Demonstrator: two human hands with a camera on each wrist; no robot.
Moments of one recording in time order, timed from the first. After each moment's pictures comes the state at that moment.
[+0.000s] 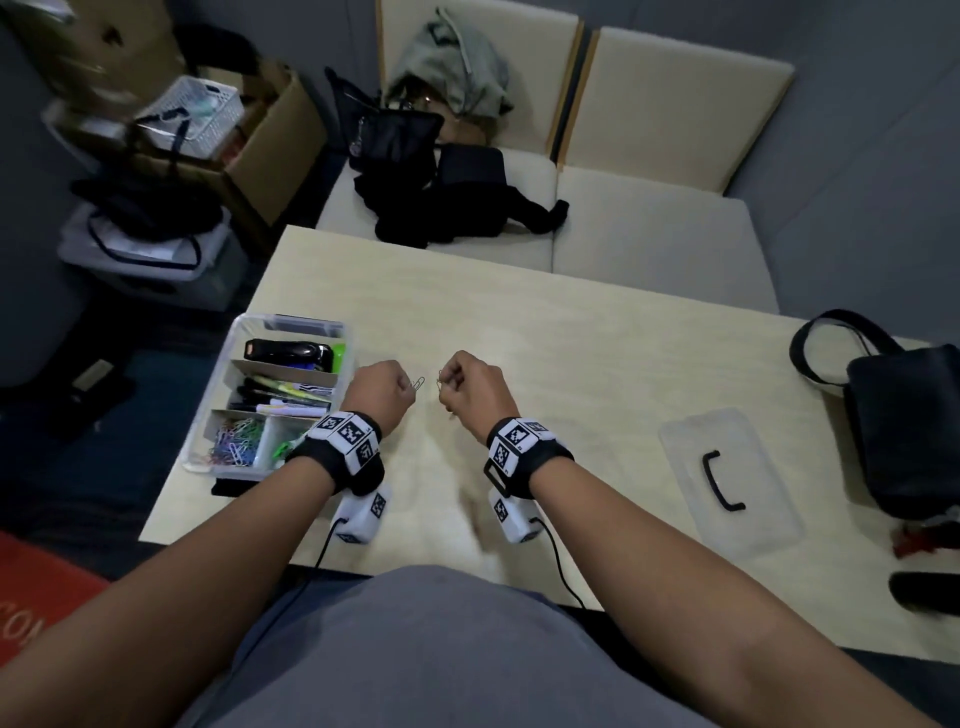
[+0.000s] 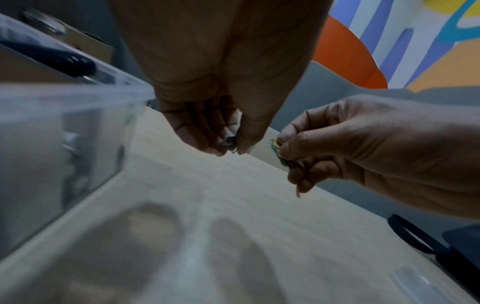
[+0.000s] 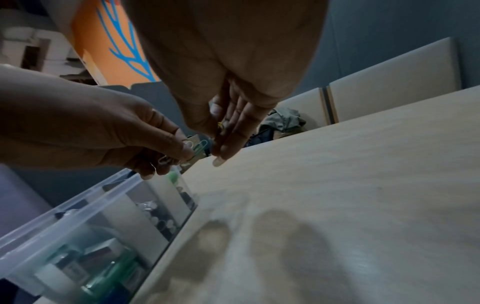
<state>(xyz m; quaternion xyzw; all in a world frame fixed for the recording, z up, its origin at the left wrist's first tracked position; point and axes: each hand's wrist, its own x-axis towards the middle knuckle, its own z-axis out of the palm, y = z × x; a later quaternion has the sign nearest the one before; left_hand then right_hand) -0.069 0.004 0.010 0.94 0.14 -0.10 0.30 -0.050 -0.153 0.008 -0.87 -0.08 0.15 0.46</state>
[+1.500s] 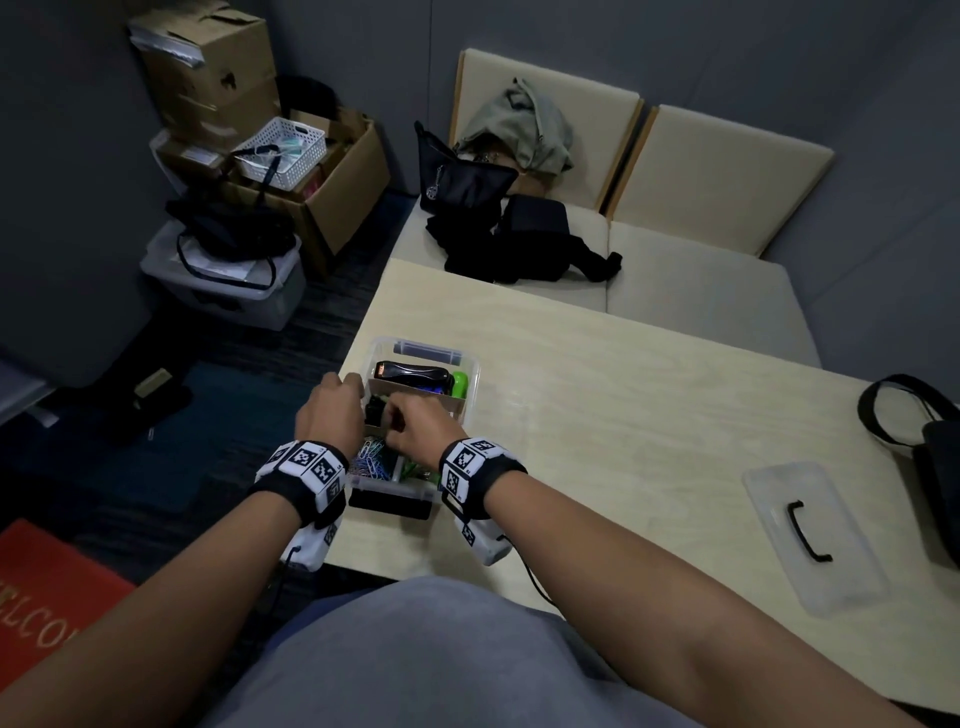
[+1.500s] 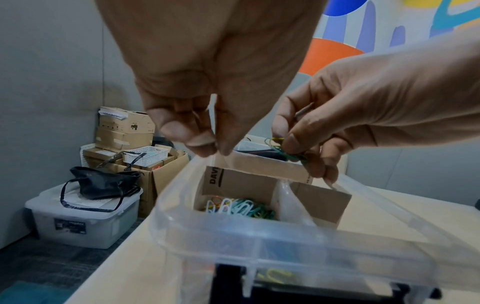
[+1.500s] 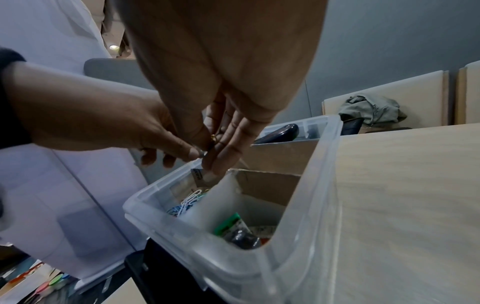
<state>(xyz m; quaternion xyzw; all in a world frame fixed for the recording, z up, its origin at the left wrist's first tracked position) -0.135 0.212 0.020 0.97 0.18 -0.06 0.13 -0.097 0.073 0.023 -0.88 -0.26 0.23 0.31</state>
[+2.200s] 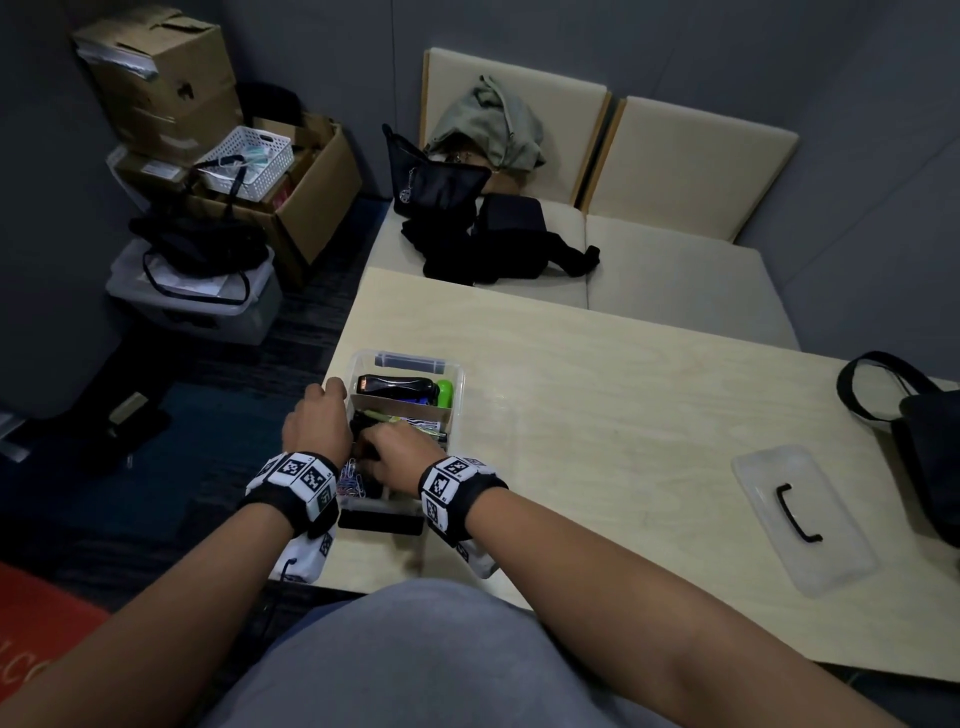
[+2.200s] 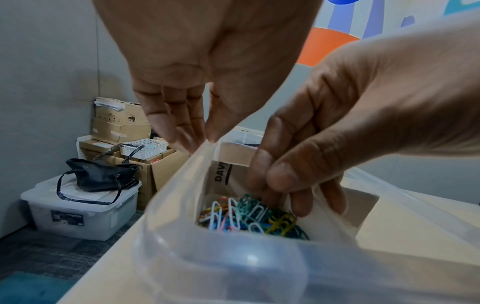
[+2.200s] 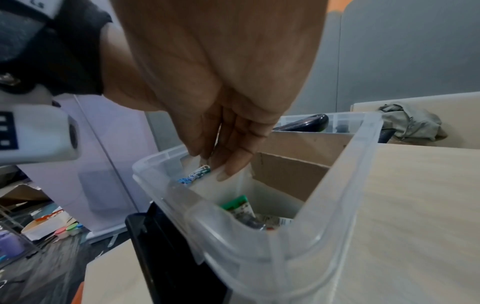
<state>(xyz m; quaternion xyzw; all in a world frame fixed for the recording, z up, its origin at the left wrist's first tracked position) -0.115 0.216 0.008 0.97 0.18 -0.06 0.15 -0.102 0.082 0.008 -0.90 -0.33 0.21 0.20</state>
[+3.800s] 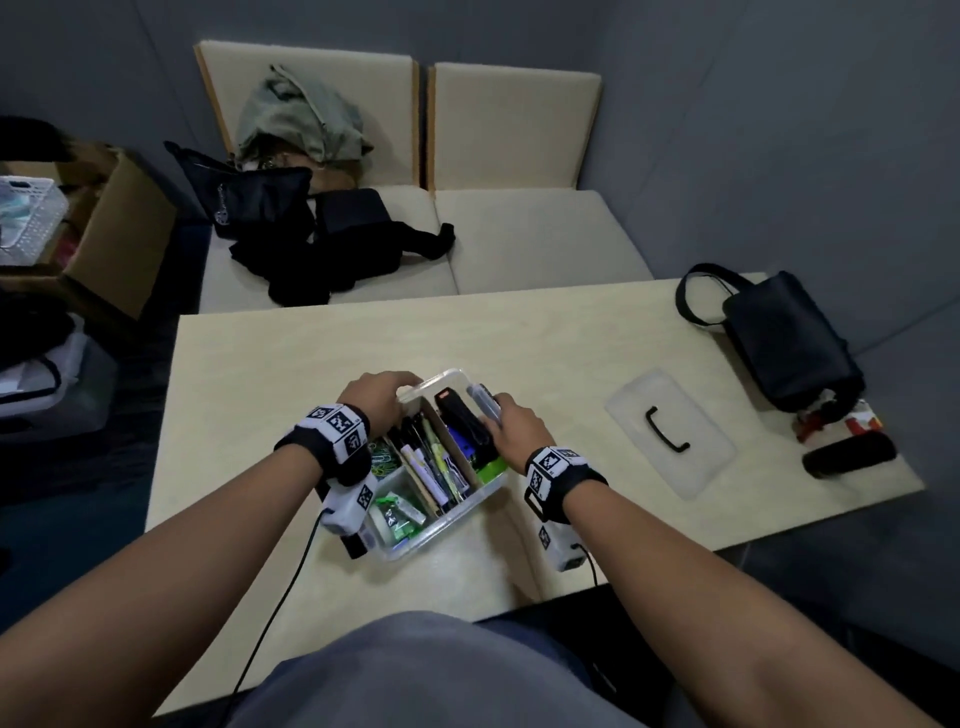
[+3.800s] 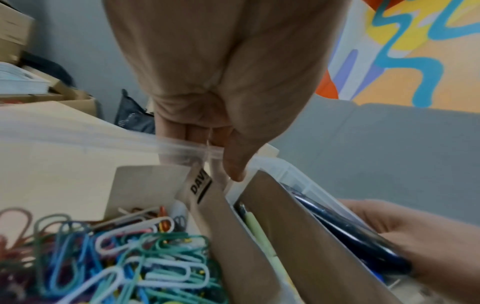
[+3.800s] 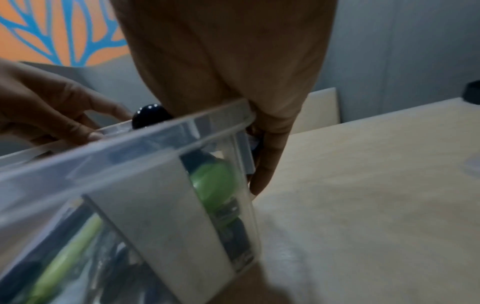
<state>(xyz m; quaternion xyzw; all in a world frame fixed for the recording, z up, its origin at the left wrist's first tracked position) 0.009 0.005 0.036 0.94 -0.15 -0.22 0.20 -0.066 -0.215 0.003 -0.96 0.09 0.14 0.23</state>
